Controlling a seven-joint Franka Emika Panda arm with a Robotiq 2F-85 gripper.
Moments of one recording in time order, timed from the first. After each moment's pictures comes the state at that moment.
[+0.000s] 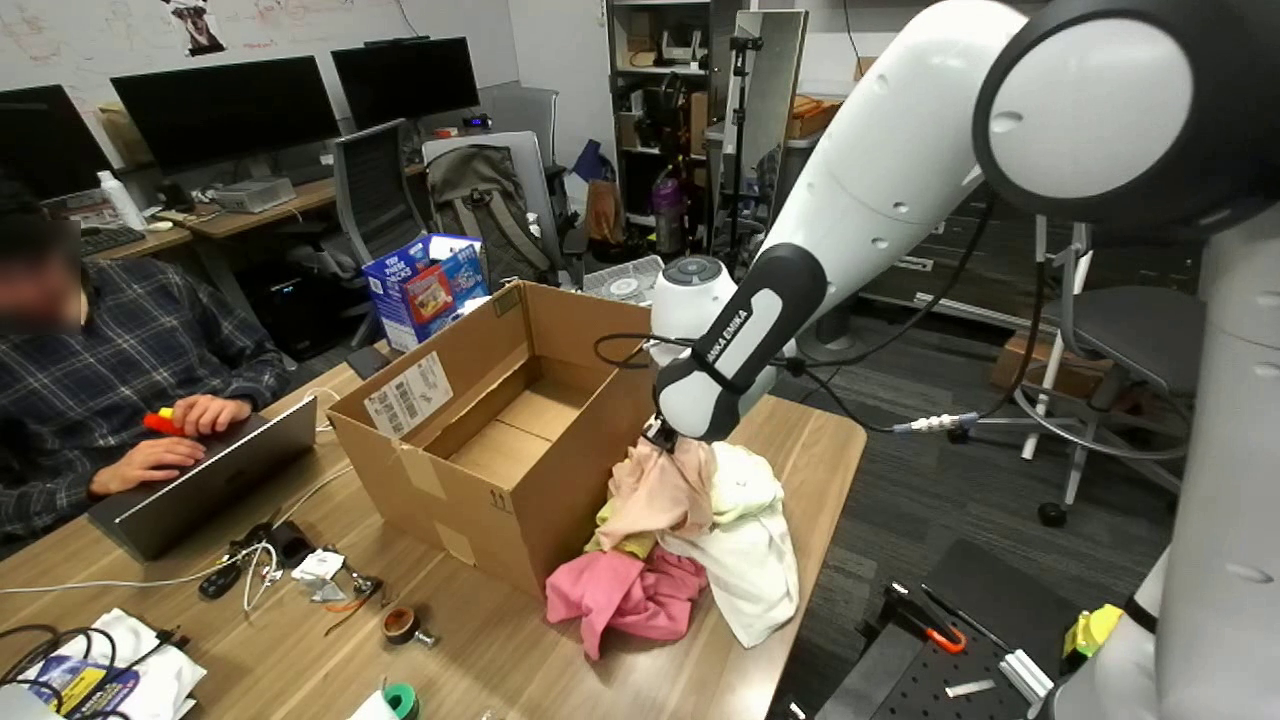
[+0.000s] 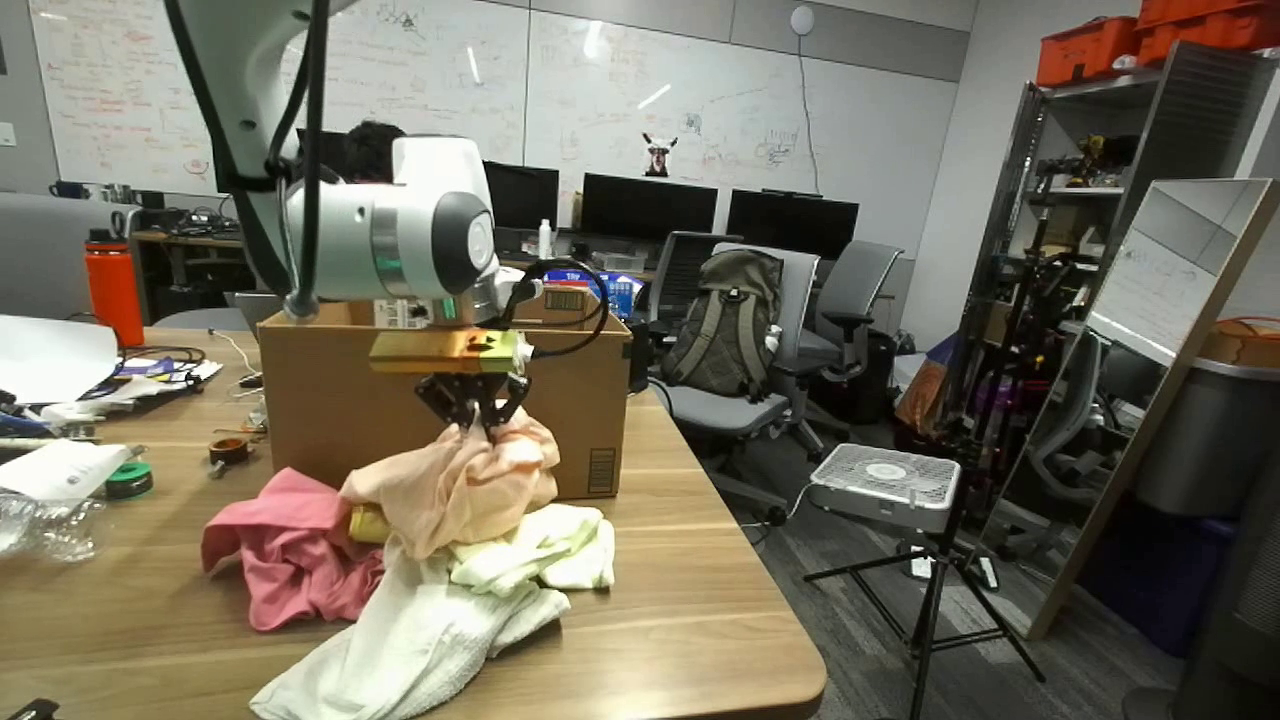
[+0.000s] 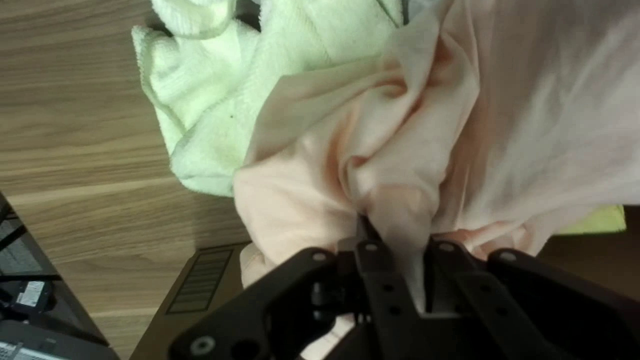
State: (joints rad) arm 0.09 0.32 -0.09 -2.31 -0.21 2.84 0.02
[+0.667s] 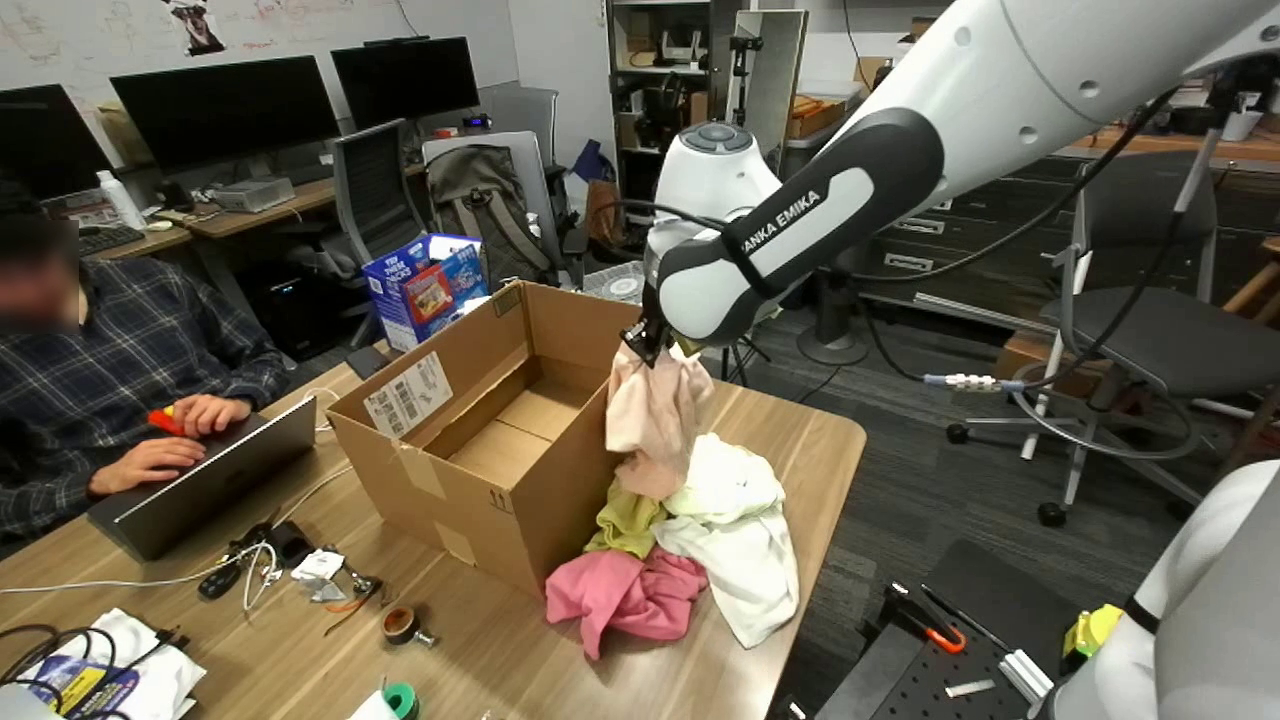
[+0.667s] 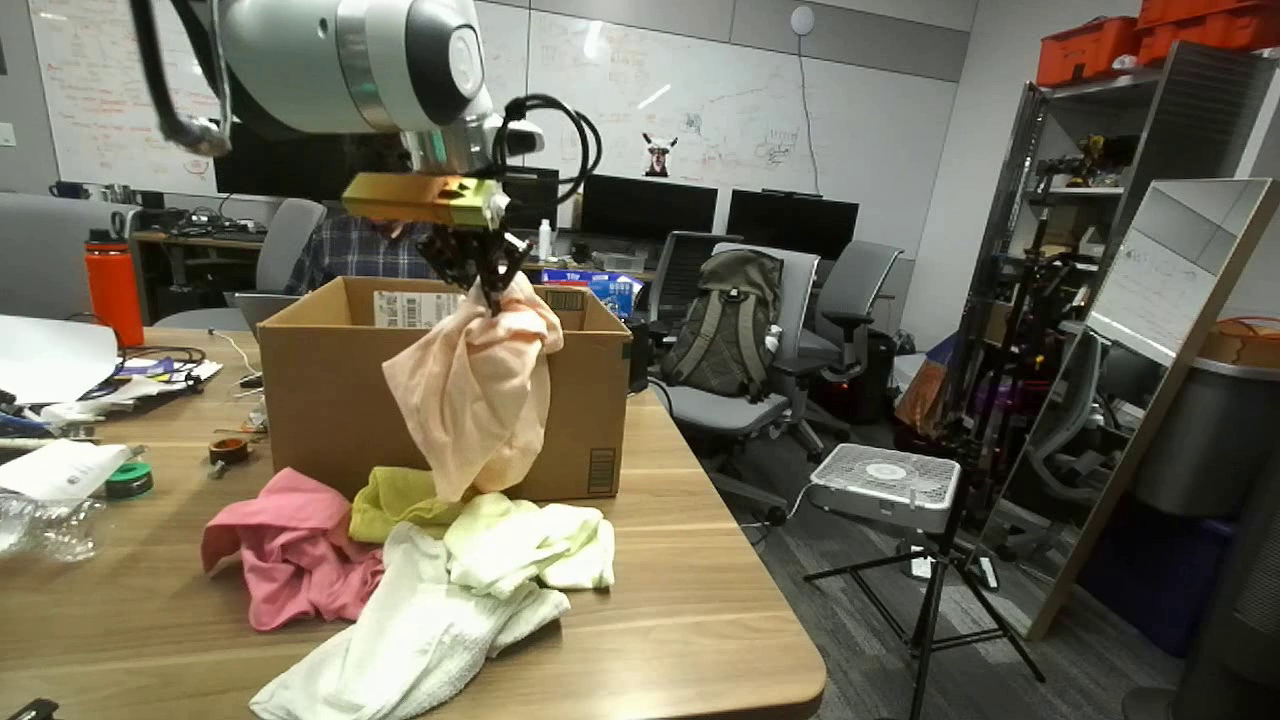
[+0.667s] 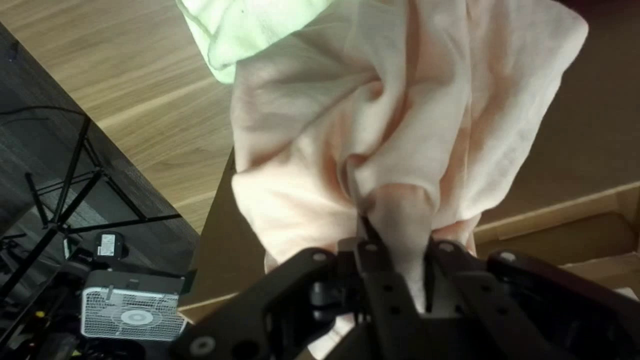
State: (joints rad) arm 0.09 0.00 -0.06 -2.33 -0.19 2.70 0.20
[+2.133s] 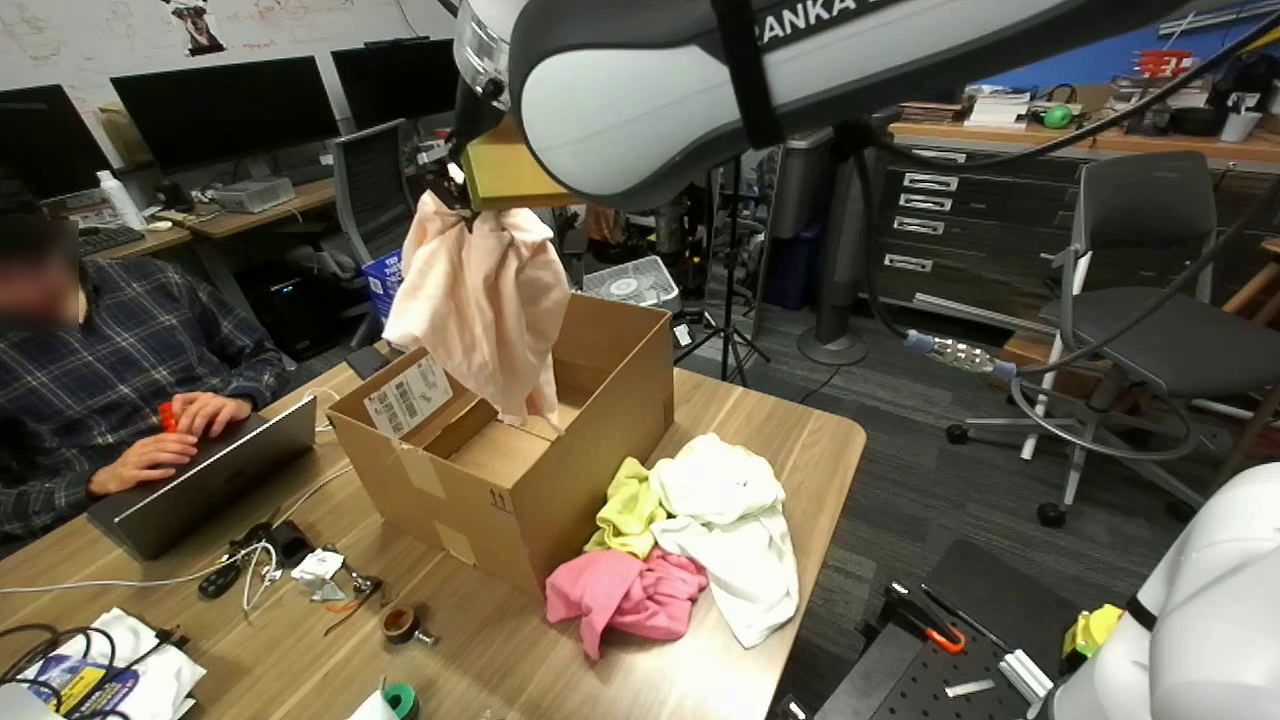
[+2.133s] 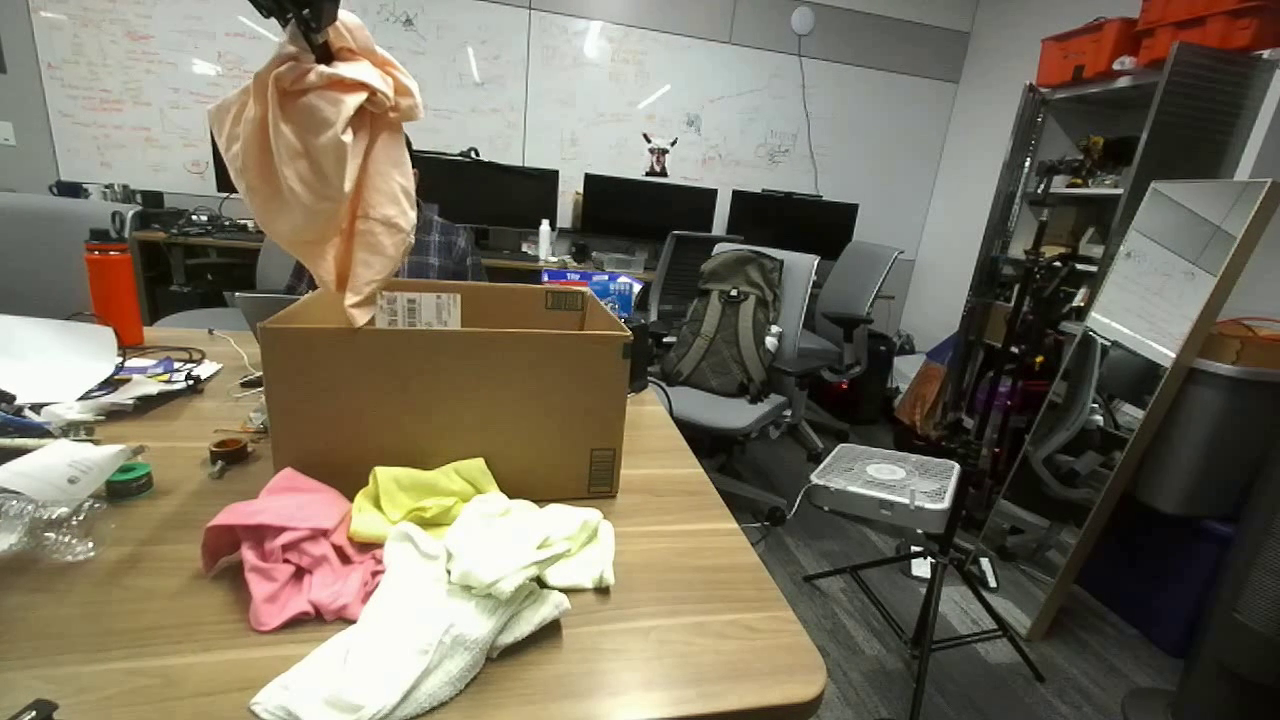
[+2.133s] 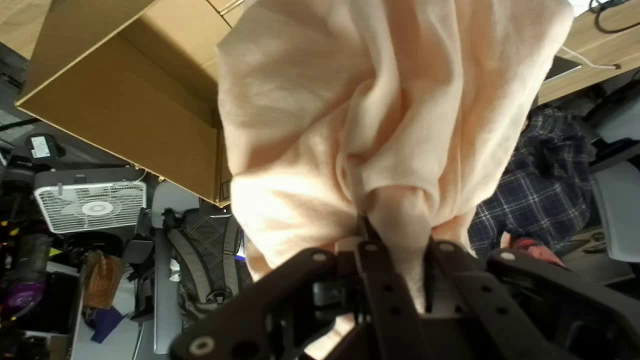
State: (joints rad) arm 0.05 -0.24 0.32 -2.07 -0.23 2.51 0.67
